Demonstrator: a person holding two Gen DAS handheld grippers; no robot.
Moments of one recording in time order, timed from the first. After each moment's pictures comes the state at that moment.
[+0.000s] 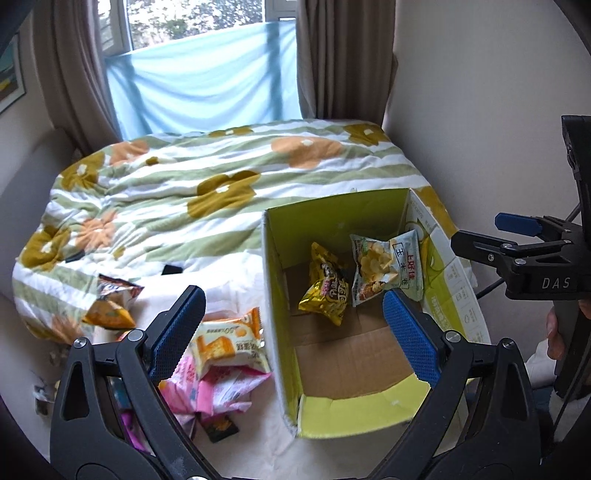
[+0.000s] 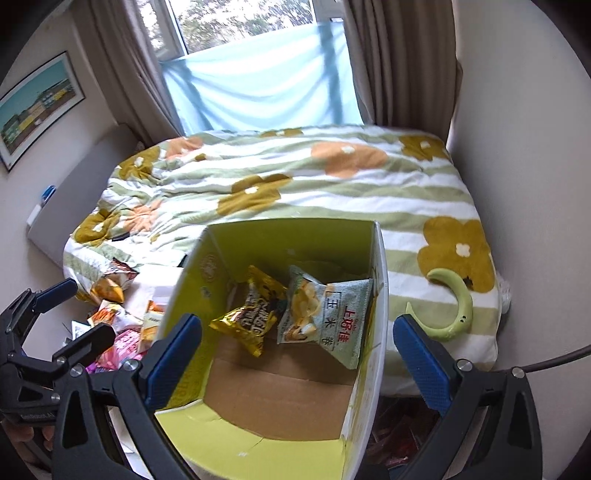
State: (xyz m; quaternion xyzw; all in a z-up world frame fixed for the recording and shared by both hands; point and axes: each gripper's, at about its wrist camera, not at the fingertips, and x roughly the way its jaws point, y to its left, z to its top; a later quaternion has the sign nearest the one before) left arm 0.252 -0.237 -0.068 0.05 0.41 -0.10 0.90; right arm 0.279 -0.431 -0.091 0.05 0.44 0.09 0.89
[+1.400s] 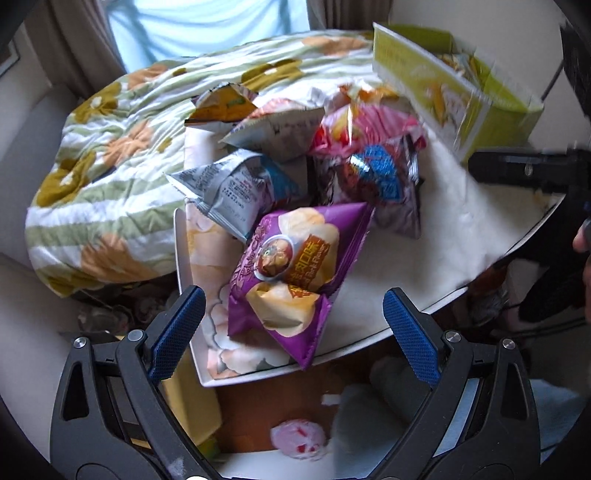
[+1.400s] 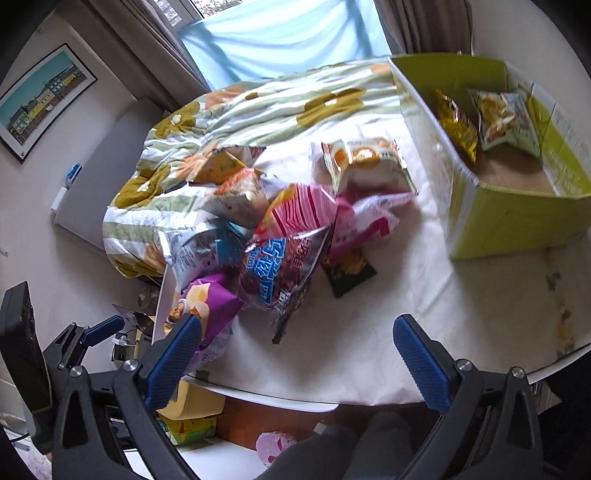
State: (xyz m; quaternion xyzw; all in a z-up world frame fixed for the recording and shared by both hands) left arm 0.091 0.078 -0.217 0.15 0.52 -0.13 0.83; right arm 0.123 -0.123 -0.211 0.17 0.51 0.10 0.84
